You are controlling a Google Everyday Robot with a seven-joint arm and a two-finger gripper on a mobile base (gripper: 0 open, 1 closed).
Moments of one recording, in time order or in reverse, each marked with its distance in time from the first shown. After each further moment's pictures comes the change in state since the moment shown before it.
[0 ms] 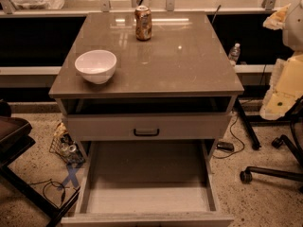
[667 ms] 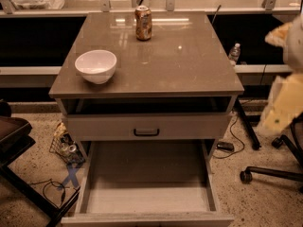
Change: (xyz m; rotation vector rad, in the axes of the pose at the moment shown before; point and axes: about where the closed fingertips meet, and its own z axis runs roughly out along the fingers) arm 0.010 0.018 0.014 -0.003 -0.019 0.048
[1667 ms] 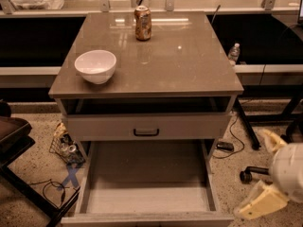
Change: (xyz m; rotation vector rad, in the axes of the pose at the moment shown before) arm 0.075 0.119 0.142 0.005 -0.246 0.197
